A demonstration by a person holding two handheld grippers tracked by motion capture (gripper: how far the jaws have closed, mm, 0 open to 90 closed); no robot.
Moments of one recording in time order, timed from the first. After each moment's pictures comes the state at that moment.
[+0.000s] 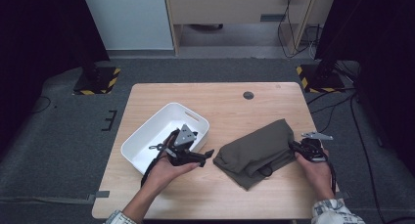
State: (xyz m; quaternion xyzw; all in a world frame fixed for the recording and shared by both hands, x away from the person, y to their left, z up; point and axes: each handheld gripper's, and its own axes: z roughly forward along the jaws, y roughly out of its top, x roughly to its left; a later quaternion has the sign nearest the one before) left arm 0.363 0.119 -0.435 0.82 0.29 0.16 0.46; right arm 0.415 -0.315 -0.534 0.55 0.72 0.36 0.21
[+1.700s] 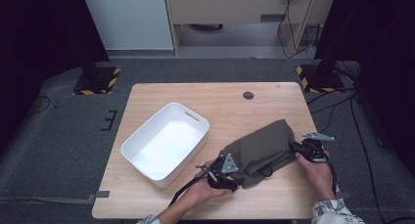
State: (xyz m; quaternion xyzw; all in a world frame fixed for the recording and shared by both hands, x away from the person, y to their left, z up) left arm 0.348 0.024 -0.534 0.89 0.21 0.10 0.40; right arm 0.414 -0.317 -0.535 0.55 0.72 0.37 0.21
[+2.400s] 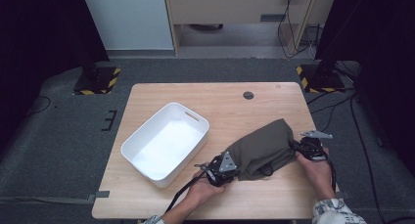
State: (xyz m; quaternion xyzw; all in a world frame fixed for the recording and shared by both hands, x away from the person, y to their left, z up) left arm 0.351 0.026 -0.531 0.88 0.22 0.11 0.42; right arm 0.418 -0.314 -0.528 0.54 0.73 0.36 0.22
